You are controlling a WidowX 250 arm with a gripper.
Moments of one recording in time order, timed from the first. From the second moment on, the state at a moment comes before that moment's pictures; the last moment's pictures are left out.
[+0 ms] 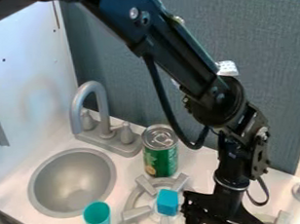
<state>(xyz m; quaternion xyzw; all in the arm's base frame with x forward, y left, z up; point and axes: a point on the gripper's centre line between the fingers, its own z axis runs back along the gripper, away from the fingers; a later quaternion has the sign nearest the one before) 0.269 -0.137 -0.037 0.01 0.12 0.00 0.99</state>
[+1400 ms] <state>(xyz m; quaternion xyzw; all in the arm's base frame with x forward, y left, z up) 0.270 -0.129 -0.082 0.06 0.17 0.03 0.98</state>
